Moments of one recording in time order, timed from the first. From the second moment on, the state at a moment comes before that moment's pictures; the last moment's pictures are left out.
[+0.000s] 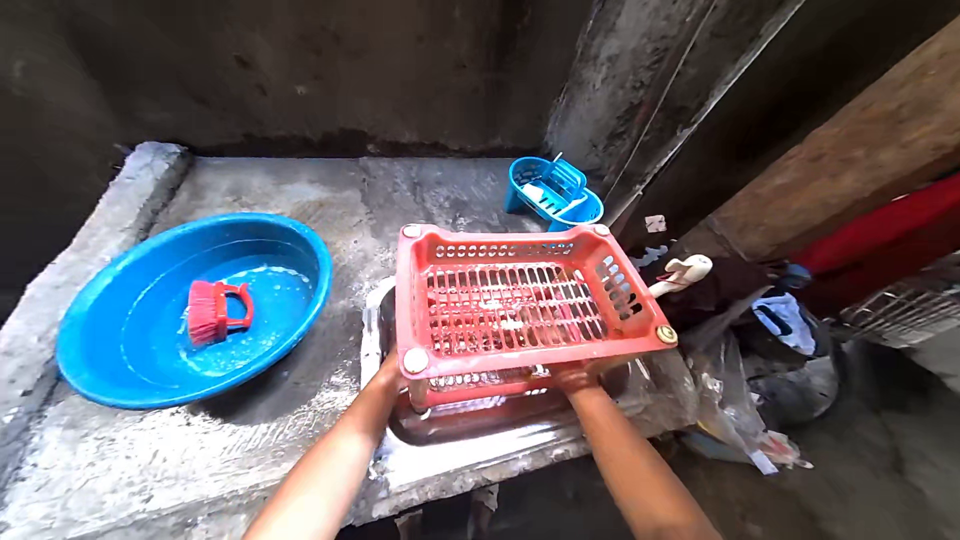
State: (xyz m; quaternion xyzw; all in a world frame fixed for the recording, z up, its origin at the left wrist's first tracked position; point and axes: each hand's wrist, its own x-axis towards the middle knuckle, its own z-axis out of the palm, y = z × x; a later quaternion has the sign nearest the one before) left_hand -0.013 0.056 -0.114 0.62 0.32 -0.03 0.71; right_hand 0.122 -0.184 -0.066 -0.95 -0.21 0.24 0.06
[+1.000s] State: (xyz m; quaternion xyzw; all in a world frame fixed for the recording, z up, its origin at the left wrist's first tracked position) left_hand 0.003 0.051 -0.101 0.59 0.41 -0.02 0.69; right_hand 0.080 -0.110 -0.094 -0.83 -0.35 0.43 0.03
